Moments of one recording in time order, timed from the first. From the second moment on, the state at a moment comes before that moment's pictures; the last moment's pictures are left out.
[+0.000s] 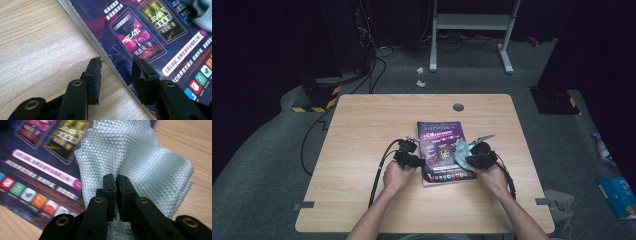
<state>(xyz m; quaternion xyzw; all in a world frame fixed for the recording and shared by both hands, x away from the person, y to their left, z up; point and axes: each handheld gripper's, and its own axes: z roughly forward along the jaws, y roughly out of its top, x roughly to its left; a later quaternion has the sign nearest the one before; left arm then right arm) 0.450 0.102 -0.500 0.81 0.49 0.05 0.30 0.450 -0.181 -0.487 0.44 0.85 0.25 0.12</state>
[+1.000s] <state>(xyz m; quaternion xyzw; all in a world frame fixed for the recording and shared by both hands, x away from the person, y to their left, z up) 0.450 0.102 -0.500 0.81 0.50 0.05 0.30 0.453 -0.186 -0.487 0.45 0.85 0.25 0.13</state>
